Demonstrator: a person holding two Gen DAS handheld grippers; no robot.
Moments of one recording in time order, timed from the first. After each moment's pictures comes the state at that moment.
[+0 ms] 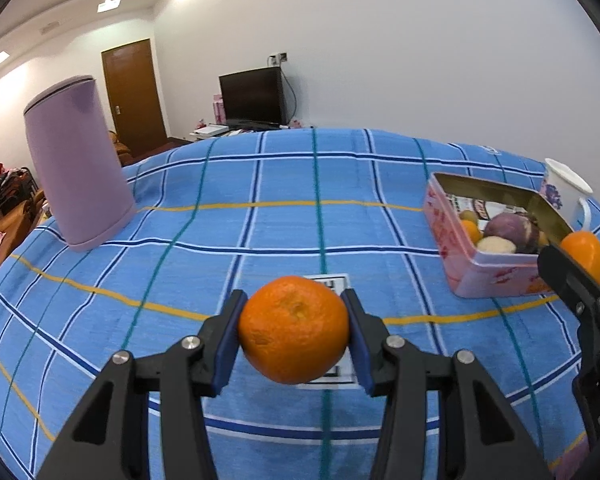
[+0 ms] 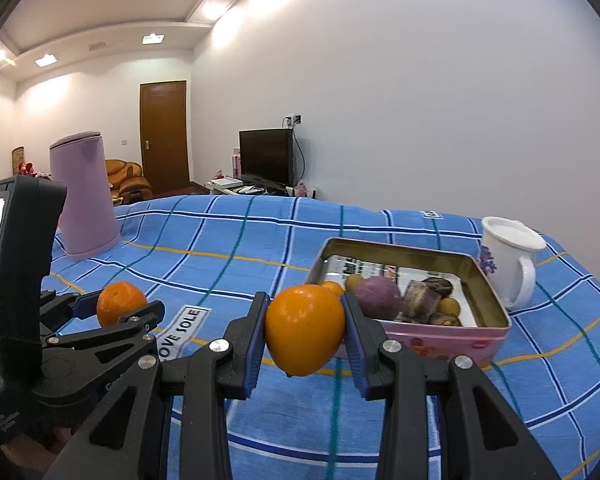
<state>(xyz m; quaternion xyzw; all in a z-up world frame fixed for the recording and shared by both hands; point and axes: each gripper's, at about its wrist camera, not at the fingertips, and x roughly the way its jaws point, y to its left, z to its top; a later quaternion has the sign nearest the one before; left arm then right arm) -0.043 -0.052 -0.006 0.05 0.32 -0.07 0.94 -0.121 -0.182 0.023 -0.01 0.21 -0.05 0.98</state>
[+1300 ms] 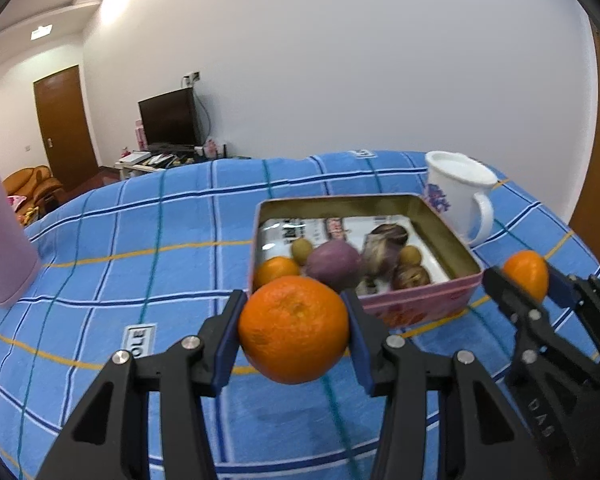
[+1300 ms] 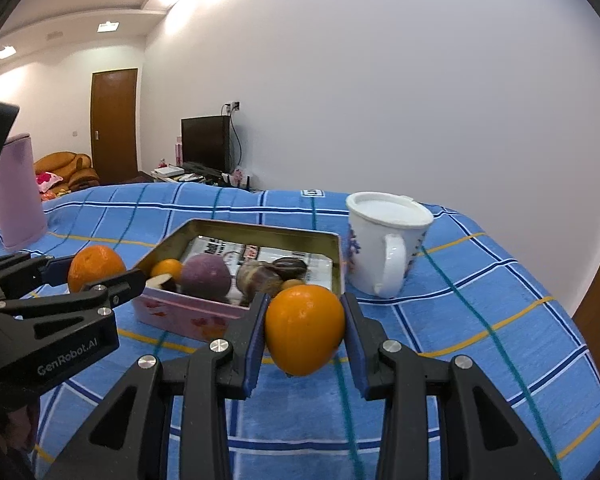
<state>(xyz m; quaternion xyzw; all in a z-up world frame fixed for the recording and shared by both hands) -0.060 -0.188 0.023 0.07 0.30 -0.20 0.93 -0.145 -0.304 0.025 -0.02 0.23 -0.14 0.96</state>
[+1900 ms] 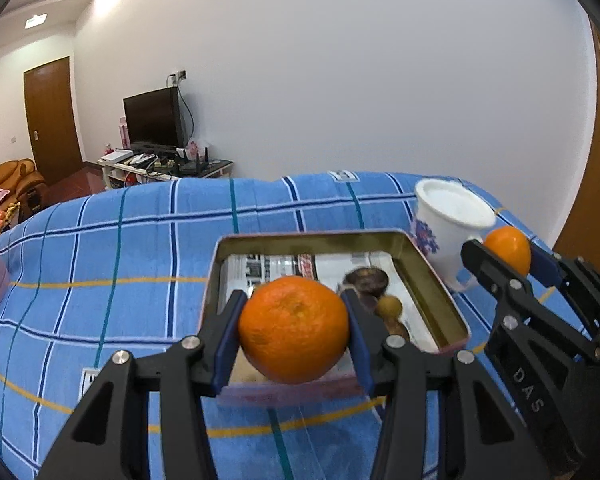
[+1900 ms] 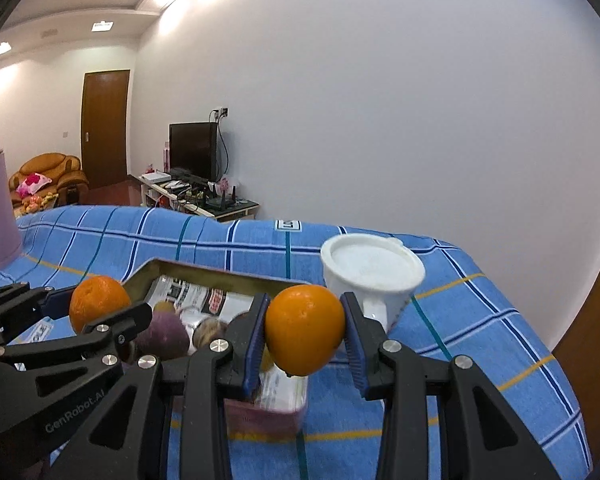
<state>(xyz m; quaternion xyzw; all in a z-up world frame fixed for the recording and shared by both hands) -0.019 -0.221 0.033 0.04 0.30 -0.22 0.93 -0.092 -0.335 0.053 -0.03 0.22 -0.16 0.96</state>
